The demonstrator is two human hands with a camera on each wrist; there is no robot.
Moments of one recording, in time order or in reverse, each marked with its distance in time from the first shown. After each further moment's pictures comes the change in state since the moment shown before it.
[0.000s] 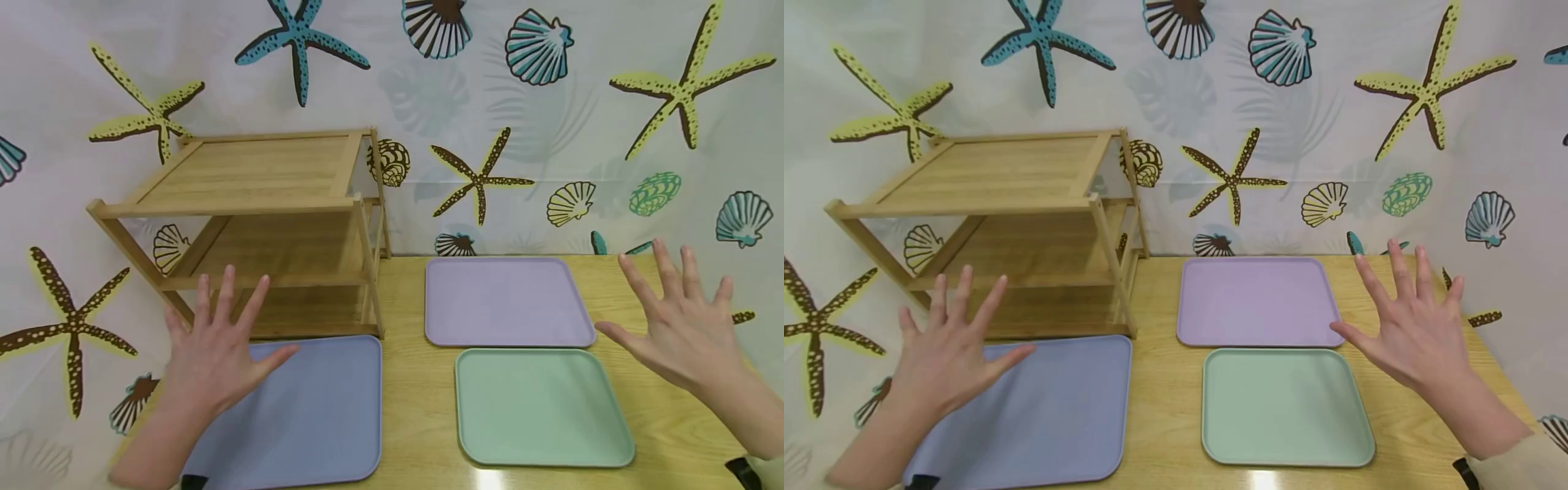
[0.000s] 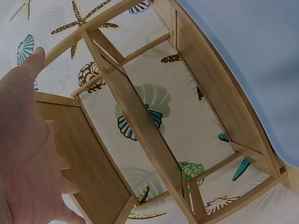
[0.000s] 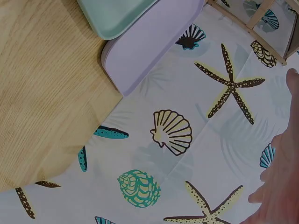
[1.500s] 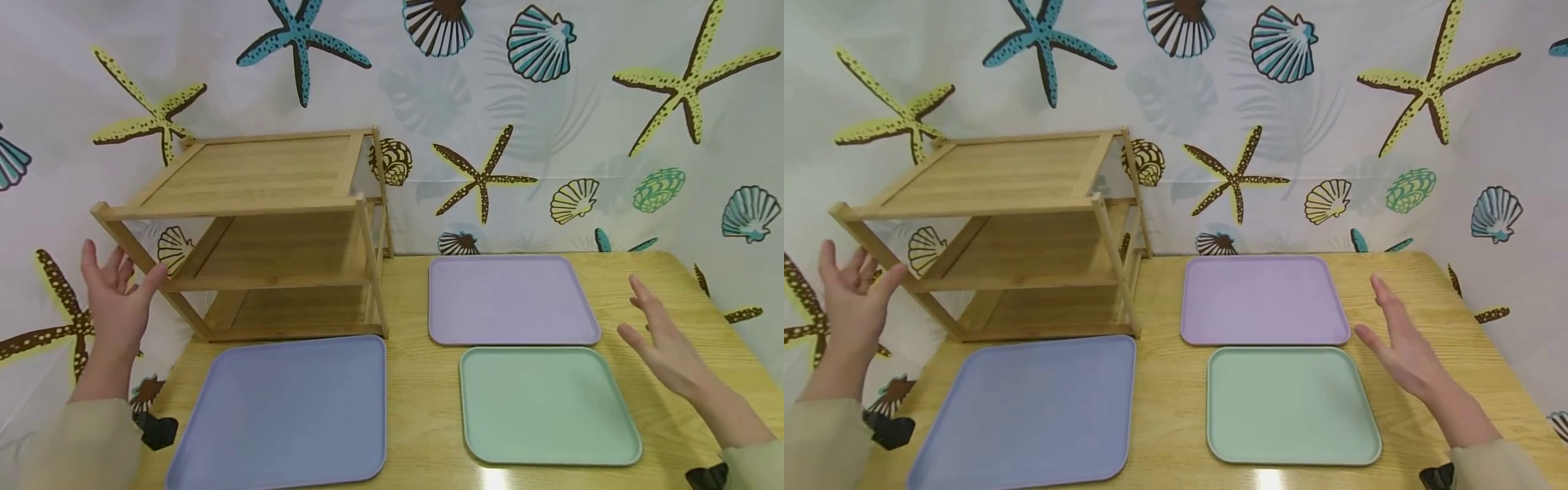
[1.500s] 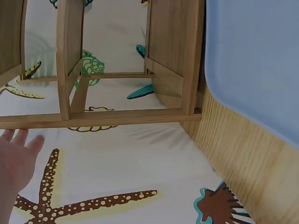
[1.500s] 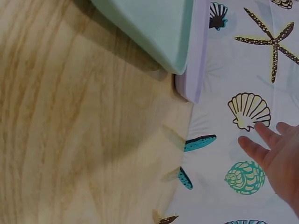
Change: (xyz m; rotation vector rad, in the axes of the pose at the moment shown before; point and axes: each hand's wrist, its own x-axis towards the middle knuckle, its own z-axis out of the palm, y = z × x) left_hand 0.038 -0.139 0.021 -1.303 0.402 -0.548; right_hand -0.017 0.022 0.073 0.840 -0.101 -0.005
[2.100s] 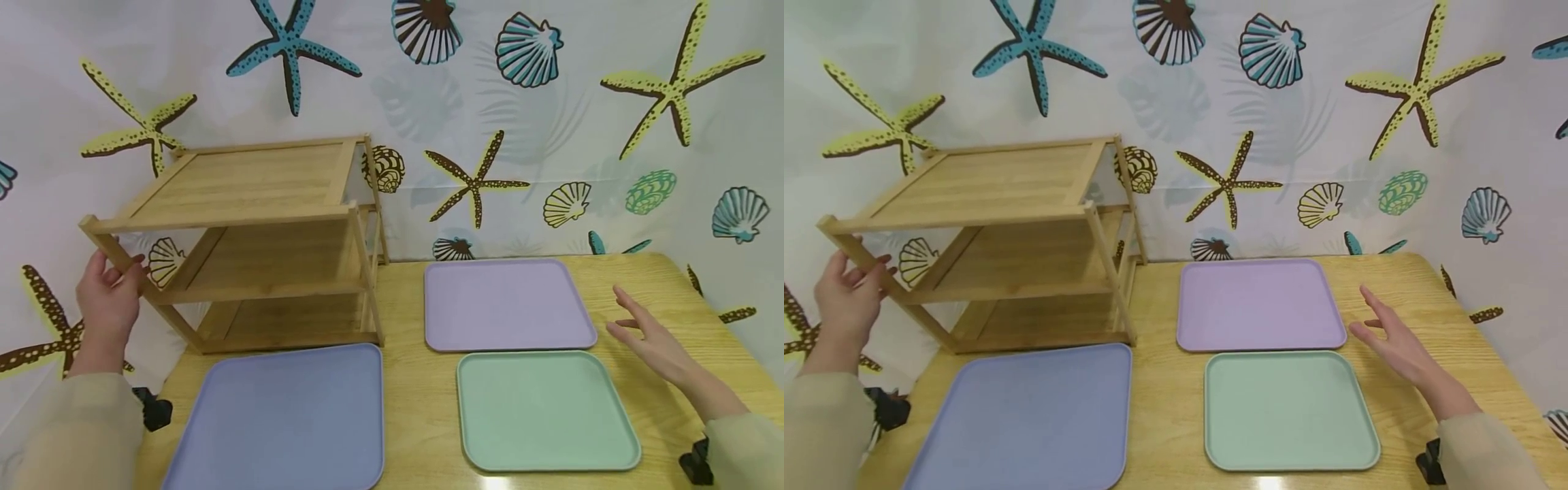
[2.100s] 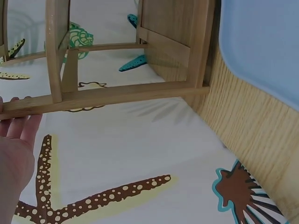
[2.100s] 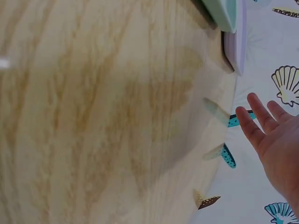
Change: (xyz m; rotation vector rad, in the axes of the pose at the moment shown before) left_hand 0.049 -0.012 -0.001 0.193 0.035 -0.057; right_hand 0.016 0.046 0.005 0.044 -0.102 0.130
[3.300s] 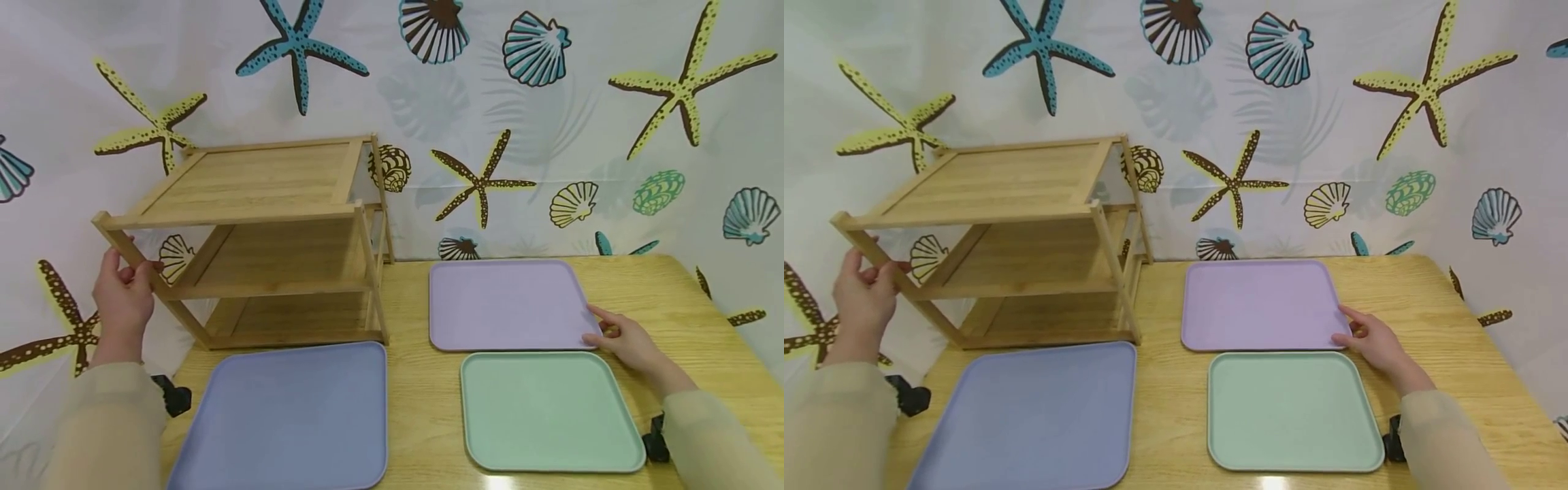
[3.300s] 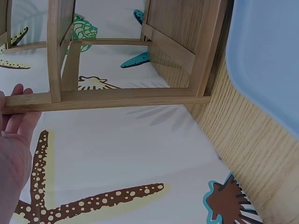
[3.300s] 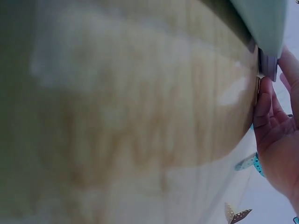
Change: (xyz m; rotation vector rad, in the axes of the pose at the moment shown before) left_hand 0.002 -0.006 0.003 0.237 0.024 -0.071; right_hand 0.038 0.022 0.035 0.006 -0.046 0.132
